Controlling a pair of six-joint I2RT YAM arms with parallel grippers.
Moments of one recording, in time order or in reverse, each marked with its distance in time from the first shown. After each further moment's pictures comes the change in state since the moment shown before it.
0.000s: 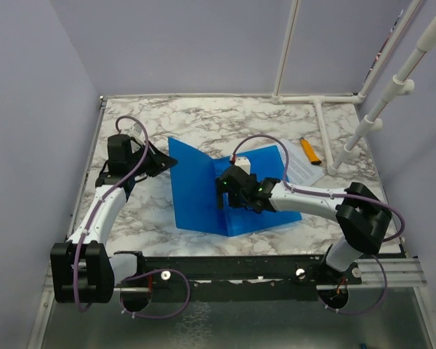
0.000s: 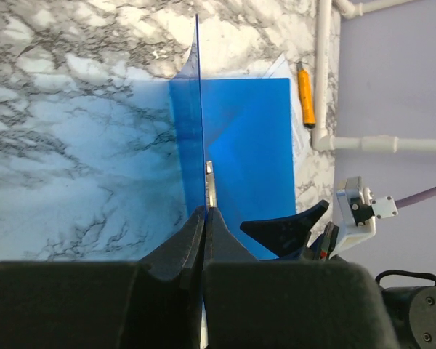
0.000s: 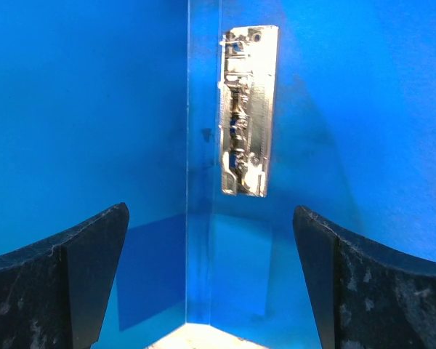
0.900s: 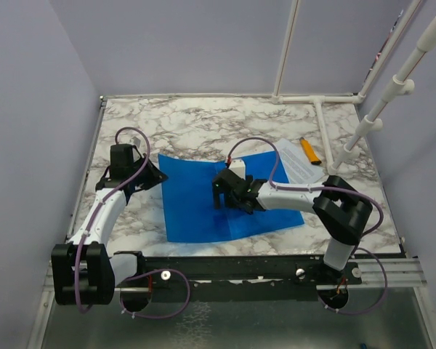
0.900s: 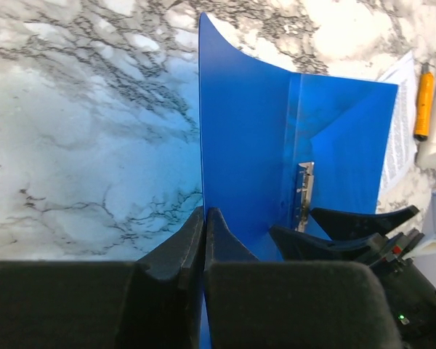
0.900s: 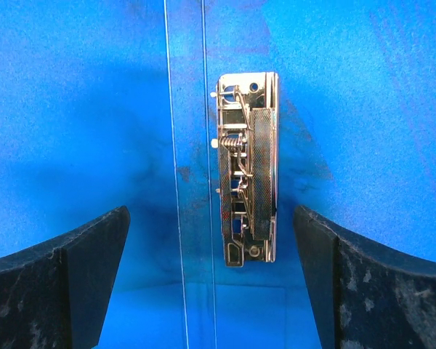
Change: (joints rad) left arm 0.021 -0.021 -0.061 -0.183 -0.209 0.153; right arm -0.007 0.167 0.024 0.068 0.047 0.024
